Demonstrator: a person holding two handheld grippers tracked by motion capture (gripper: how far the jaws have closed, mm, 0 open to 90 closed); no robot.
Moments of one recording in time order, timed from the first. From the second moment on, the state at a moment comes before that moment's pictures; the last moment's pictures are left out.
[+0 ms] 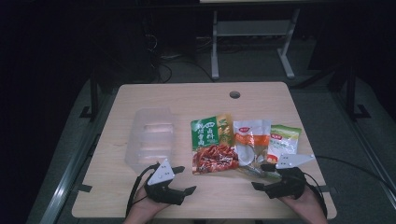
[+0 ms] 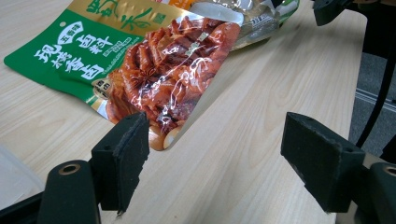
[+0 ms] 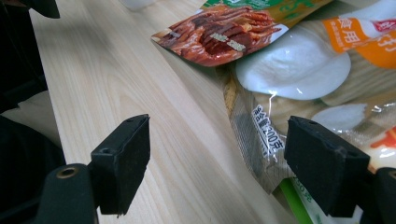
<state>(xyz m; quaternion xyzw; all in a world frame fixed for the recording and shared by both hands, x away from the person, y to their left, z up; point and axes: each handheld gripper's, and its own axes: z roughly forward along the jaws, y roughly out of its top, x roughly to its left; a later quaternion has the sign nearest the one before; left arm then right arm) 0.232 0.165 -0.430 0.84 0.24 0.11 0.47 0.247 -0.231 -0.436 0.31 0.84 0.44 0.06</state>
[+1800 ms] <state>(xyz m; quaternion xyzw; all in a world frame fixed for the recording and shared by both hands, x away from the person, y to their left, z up) 0.240 0.162 -0.432 0.85 0.24 0.10 0.45 0.371 -0.170 -0.372 0.34 0.87 0.36 0.04</state>
